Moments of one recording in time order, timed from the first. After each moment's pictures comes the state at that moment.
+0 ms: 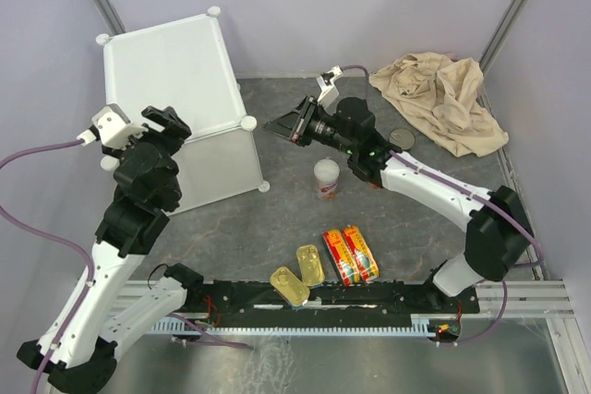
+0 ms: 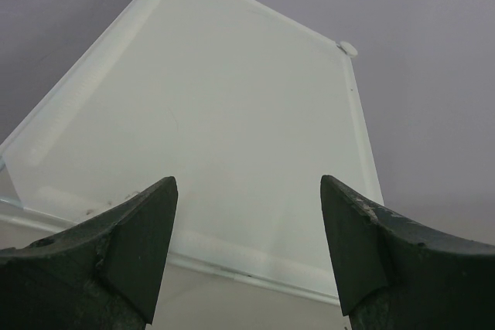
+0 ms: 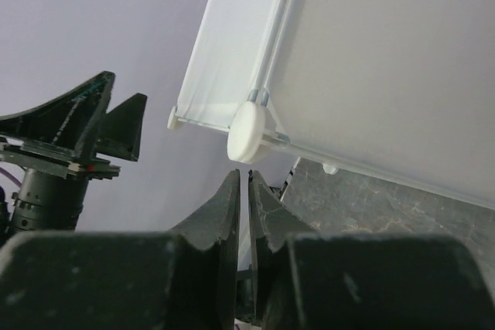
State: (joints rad) left arm -0.48 0.74 1.05 -0.28 -0.92 -0.45; right arm 0.75 1.57 1.22 0.34 -0.30 1.07
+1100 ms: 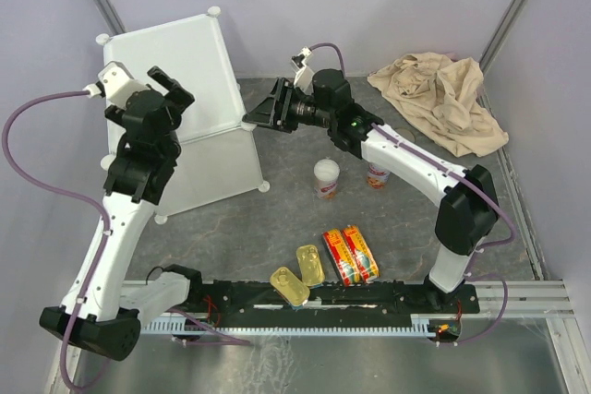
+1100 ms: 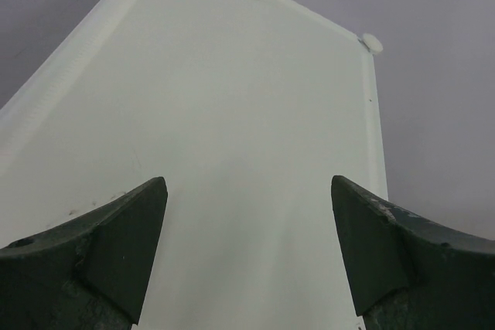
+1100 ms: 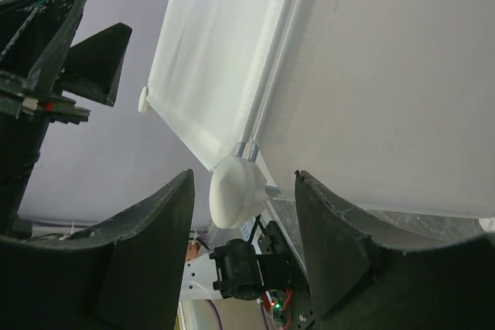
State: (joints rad) left arm -0.29 1.02 1.27 -0.37 -0.72 -0.53; right arm 0.72 1.77 1.57 0.04 -0.44 0.94
